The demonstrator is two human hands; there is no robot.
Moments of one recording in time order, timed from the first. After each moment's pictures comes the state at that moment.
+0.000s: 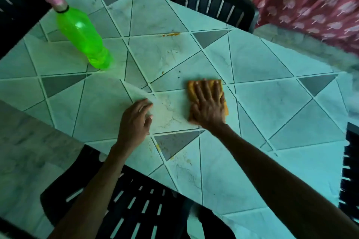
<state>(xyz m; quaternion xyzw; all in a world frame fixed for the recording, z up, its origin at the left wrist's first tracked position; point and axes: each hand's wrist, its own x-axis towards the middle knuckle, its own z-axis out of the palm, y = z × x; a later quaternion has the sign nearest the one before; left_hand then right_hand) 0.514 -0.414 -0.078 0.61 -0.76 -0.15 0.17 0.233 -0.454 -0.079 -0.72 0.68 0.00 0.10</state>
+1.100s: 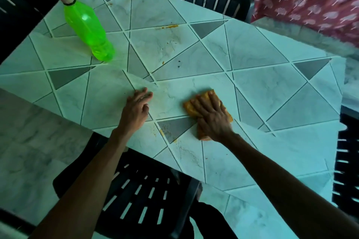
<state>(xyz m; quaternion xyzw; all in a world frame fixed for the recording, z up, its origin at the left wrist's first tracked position) 0.526 -0.411 -0.077 0.62 -0.75 -0.20 0.15 0.218 -0.367 -0.072 -0.79 0.59 0.01 0.16</state>
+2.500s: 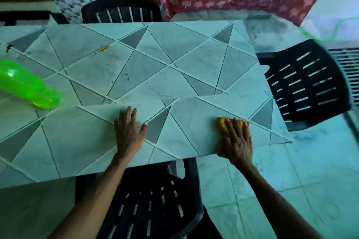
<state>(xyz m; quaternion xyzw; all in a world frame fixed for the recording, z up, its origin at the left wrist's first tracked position) 0.483 -0.382 -0.069 0.52 -0.83 -0.19 0.05 0.199 -0.123 -0.061 -0.42 0.89 -0.10 0.14</state>
